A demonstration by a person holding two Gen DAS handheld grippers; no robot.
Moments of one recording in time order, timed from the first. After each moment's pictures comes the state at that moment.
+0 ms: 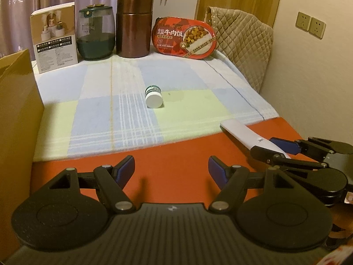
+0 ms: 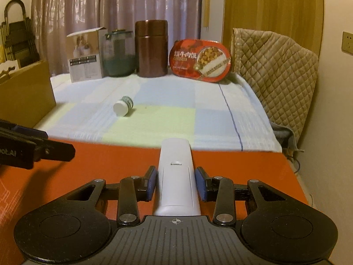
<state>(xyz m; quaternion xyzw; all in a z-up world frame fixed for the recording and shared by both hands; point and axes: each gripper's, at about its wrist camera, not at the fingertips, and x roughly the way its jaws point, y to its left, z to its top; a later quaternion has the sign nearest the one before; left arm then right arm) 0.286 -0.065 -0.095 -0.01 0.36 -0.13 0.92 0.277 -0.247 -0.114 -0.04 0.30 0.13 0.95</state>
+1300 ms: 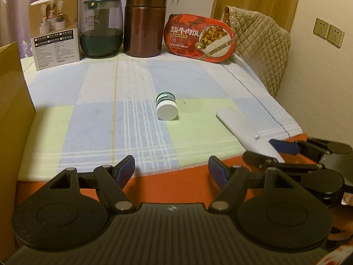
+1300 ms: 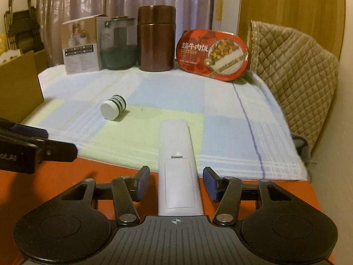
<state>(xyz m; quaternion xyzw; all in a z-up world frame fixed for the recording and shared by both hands) 0.343 -0.063 -0.120 -0.03 0.36 -0.11 0.93 0.351 -0.236 -0.137 -0.06 0.31 0.15 0.93</state>
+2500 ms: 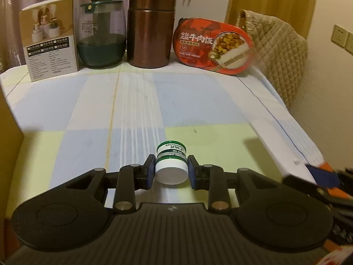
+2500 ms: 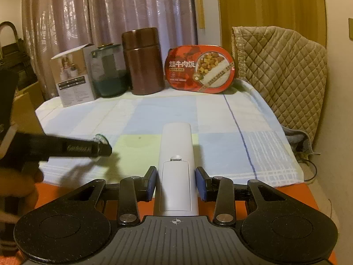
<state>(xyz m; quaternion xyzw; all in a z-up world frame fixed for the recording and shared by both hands) 0.394 -0.076 -0.118 -0.03 0.36 -0.08 0.93 0.346 -0.246 -0.105 0.01 0.29 0.14 0.95</state>
